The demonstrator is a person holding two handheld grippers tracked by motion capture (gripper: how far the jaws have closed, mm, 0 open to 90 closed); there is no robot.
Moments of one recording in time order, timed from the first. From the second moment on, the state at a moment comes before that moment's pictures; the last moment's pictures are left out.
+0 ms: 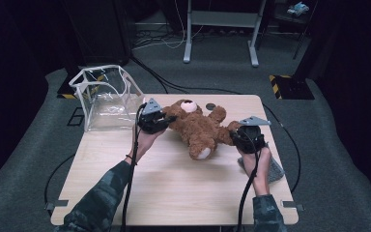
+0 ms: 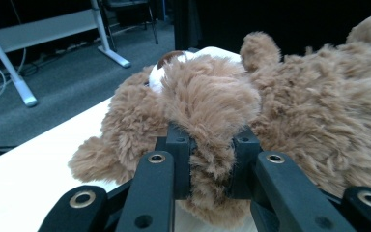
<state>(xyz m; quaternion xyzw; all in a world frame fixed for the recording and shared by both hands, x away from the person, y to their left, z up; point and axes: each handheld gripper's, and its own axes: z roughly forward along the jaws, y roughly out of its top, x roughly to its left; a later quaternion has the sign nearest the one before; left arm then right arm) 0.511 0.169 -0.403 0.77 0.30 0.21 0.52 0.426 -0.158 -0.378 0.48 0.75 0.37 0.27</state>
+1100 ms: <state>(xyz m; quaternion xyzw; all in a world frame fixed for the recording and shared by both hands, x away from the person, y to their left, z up) 0.523 0.207 -0.458 0.78 0.39 0.13 0.48 0.383 -0.105 -0.435 0.45 0.79 0.36 0.19</state>
